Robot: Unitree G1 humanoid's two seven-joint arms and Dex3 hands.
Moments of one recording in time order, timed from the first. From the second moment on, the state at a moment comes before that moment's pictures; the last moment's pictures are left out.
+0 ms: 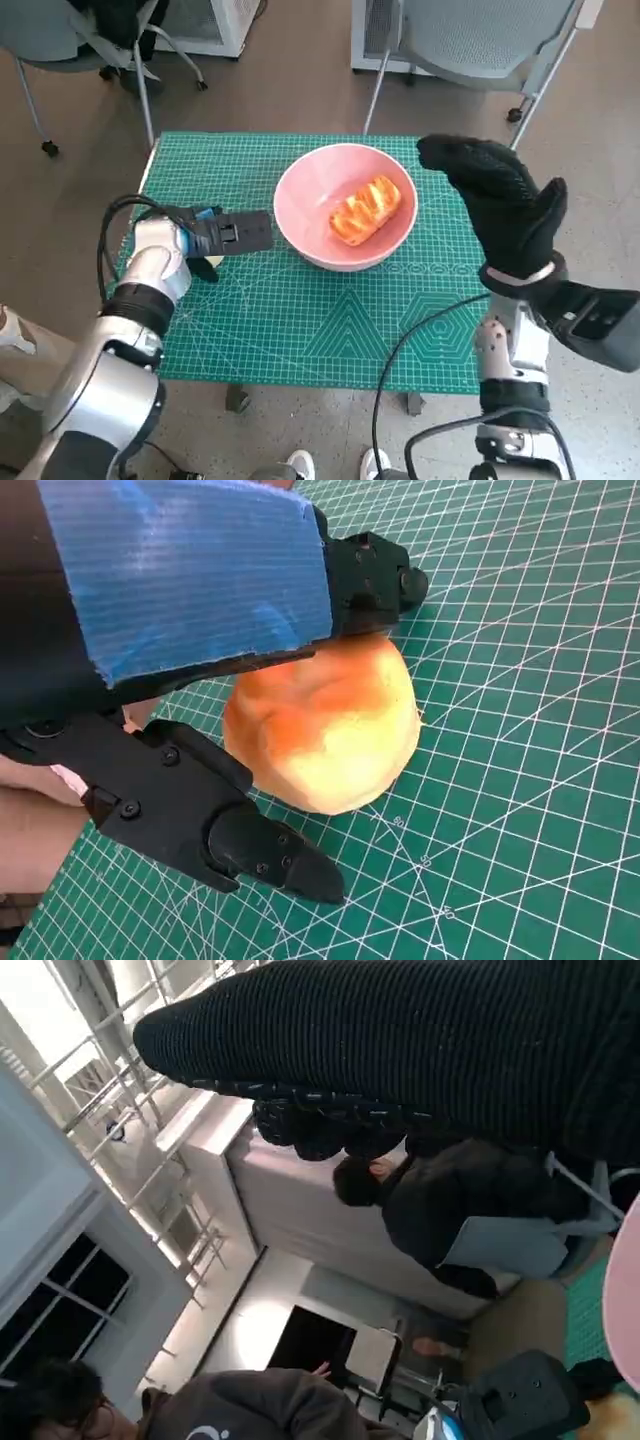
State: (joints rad) left arm -1.06 0.40 -0.54 1.25 0.74 0.29 -0.41; right arm -0.65 -0.10 -0.20 0.49 0.50 -0.61 0.78
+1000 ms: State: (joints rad) left arm -1.02 0.39 -0.54 1.30 0.71 0.21 -0.02; right arm -0.63 -0.11 -0.20 0.48 0.50 -0.62 0.77
